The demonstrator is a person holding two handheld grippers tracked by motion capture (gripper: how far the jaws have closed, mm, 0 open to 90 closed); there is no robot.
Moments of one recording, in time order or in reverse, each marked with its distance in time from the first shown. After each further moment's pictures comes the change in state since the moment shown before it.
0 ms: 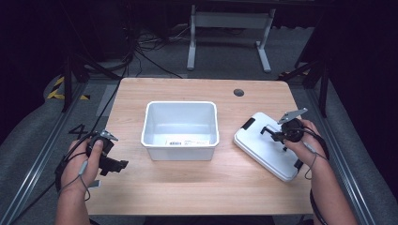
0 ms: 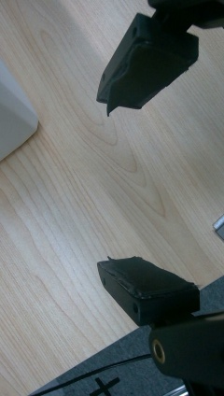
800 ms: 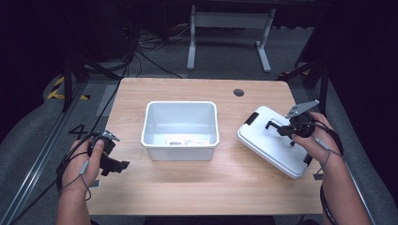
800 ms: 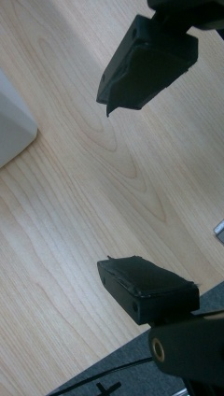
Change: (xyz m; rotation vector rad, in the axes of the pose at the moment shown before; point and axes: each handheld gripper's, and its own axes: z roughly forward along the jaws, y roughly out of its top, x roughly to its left) left arm -0.002 0.002 -0.001 0.007 -0.014 0.010; right arm 0.001 0.018 -0.046 -0.020 -0.008 -0.059
